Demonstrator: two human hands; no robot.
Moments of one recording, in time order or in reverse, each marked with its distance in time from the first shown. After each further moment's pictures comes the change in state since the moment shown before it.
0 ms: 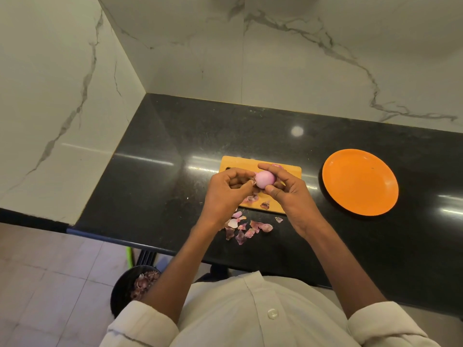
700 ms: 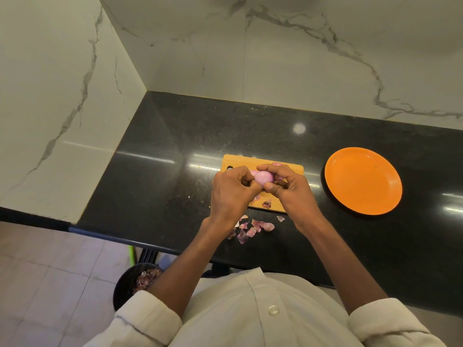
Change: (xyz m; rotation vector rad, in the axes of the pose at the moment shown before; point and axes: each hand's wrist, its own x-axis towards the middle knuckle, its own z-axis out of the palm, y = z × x) left_hand 0.003 0.007 0.016 0.410 0.177 0.136; right_hand 0.005 -0.006 0.006 -0.047 0.035 -0.035
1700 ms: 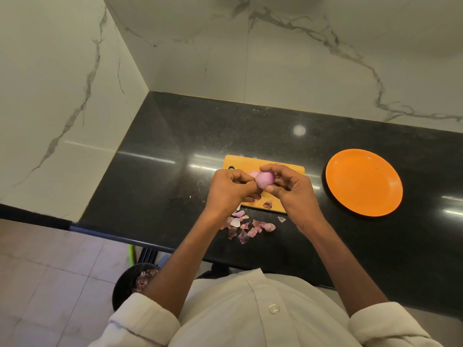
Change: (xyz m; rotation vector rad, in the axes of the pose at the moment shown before) left_hand 0.005 -0.004 -0.017 -0.416 -0.251 -0.292; right_hand -0.004 0.001 0.002 -0.053 0.009 -0.039
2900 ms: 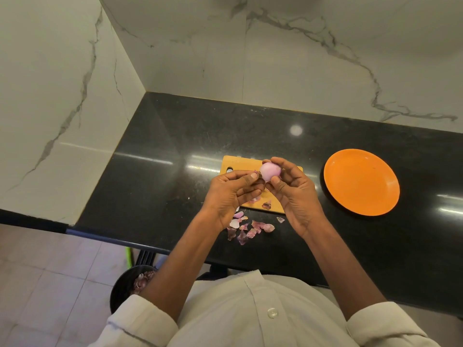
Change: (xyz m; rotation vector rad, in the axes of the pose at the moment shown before) left_hand -0.002 0.006 0.001 -0.552 -0.023 -0.219; right_hand 0.003 0.006 0.000 0.575 0.040 0.085
